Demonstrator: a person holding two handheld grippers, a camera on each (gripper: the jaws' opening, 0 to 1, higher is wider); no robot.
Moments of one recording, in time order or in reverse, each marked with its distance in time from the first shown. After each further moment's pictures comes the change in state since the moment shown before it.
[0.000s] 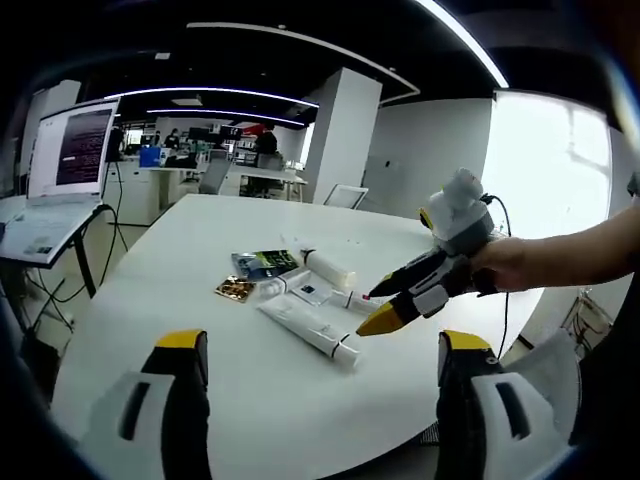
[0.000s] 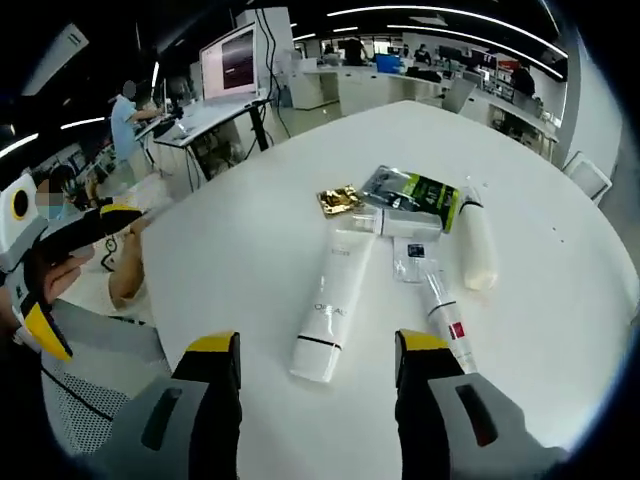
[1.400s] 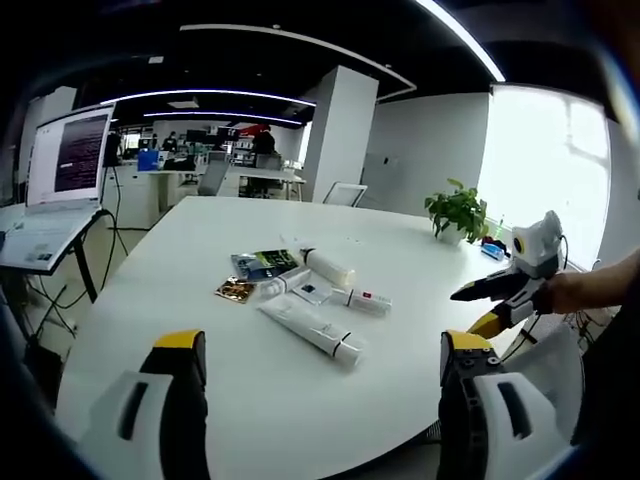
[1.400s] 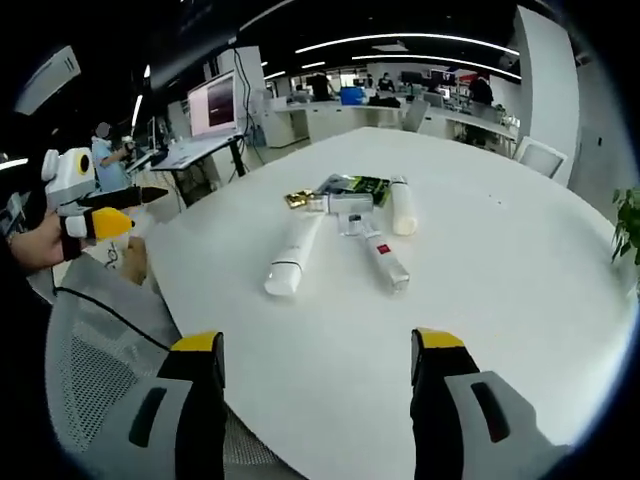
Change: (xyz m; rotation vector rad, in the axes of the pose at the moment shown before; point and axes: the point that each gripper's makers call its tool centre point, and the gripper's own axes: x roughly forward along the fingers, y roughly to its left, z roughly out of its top) left arm 0.001 -0.001 -0.001 0.025 0.006 0.002; right arm -0.099 -0.023 -0.083 0.073 -0.185 -0.092
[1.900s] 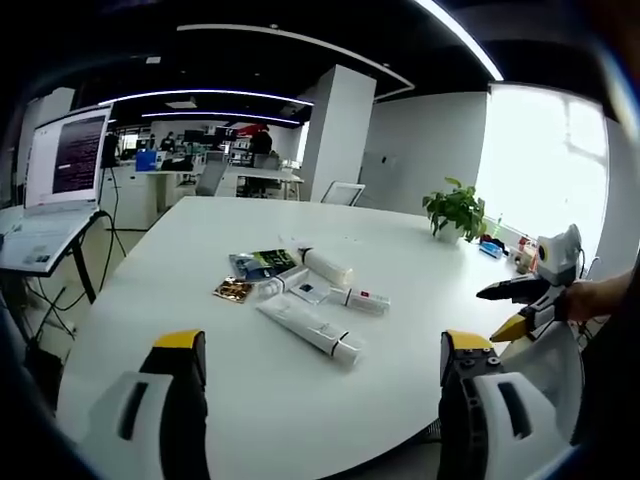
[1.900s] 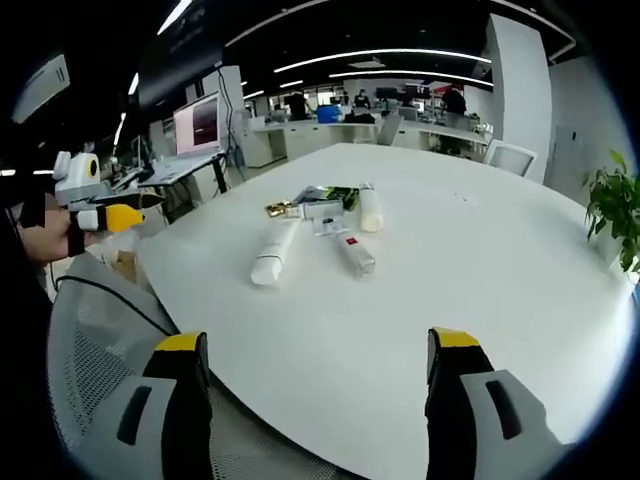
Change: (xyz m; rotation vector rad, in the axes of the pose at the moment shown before) left arm 0.001 -0.001 -0.002 0.014 0.007 -0.012; right arm -0.044 -0.016 -0.034 0.063 -0.069 -0.093
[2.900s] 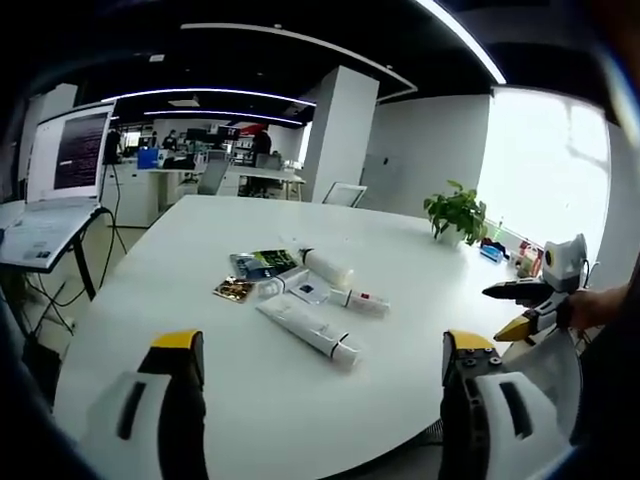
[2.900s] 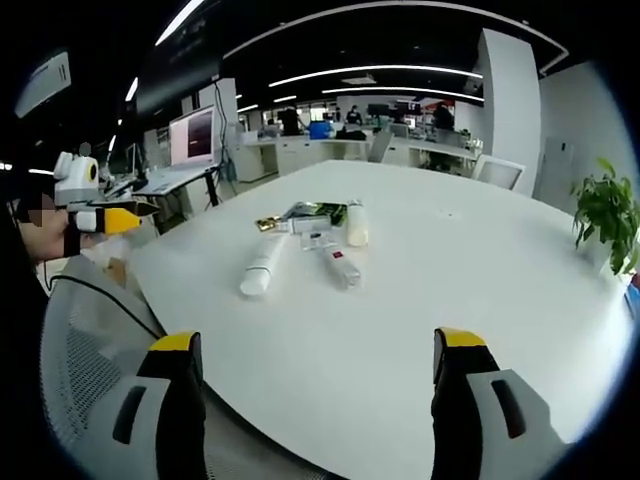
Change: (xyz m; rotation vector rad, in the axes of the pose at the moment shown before) left arm -0.001 -0.005 0.004 -0.023 -0.007 0.005; right arm -0.016 -0.016 0.002 -0.020 -0.092 -0.066
